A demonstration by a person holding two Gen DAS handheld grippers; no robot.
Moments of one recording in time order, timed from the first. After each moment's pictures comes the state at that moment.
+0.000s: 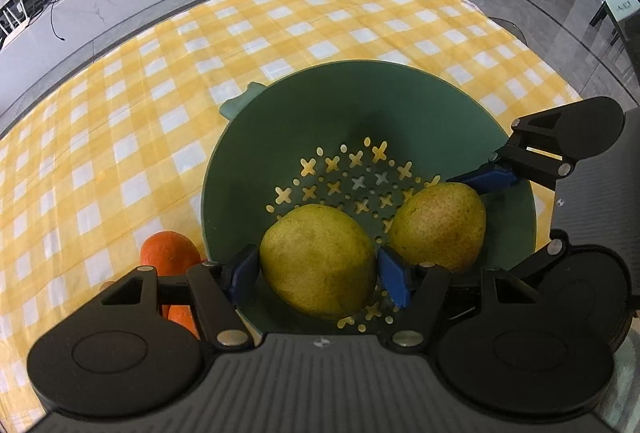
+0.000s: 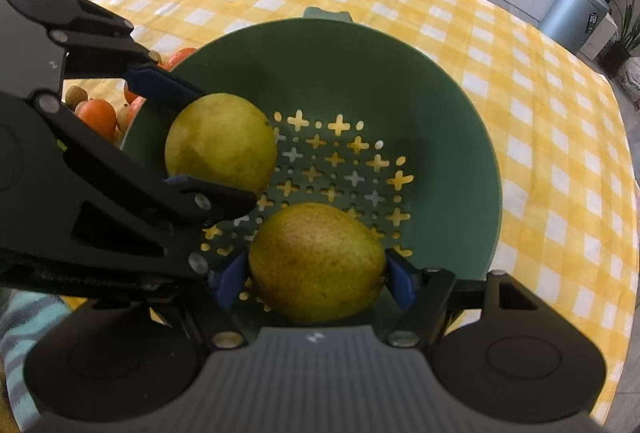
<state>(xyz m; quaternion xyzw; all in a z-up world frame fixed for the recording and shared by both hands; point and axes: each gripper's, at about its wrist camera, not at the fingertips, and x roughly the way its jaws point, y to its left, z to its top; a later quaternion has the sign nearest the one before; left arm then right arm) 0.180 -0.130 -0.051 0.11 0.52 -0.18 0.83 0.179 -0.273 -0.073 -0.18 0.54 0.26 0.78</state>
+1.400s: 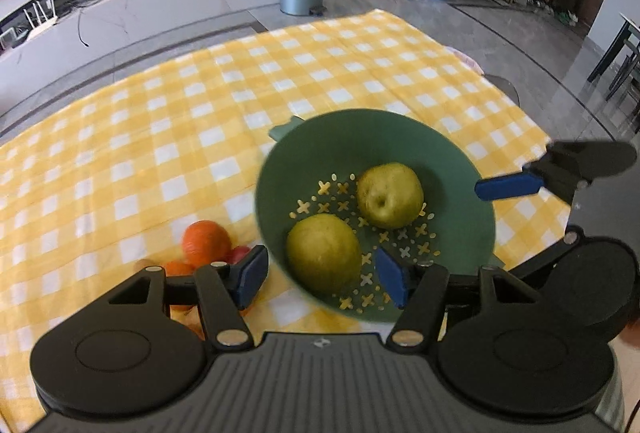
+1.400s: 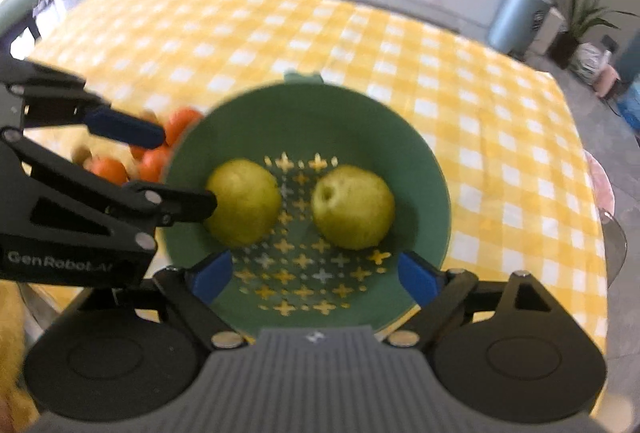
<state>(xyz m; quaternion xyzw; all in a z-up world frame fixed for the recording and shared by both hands) 0.135 -0.088 0.000 0.05 0.46 -0.17 0.87 0.138 -0.274 -0.016 -0.13 0.49 0.20 0.84</state>
